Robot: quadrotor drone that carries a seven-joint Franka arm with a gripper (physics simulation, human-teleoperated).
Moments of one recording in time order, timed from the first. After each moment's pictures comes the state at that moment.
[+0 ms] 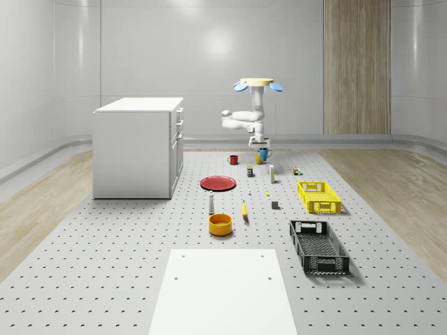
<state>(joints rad) -1.08 -1.47 1.27 -2.90 -1.88 1.55 1.63</state>
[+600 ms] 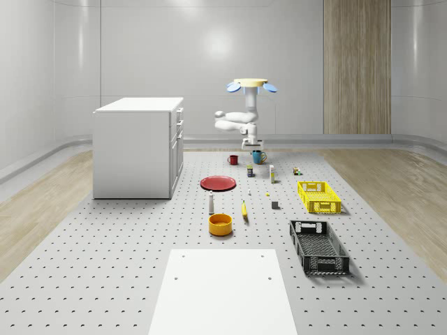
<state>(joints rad) -1.09 -1.48 1.28 -2.90 -1.87 1.56 1.64</state>
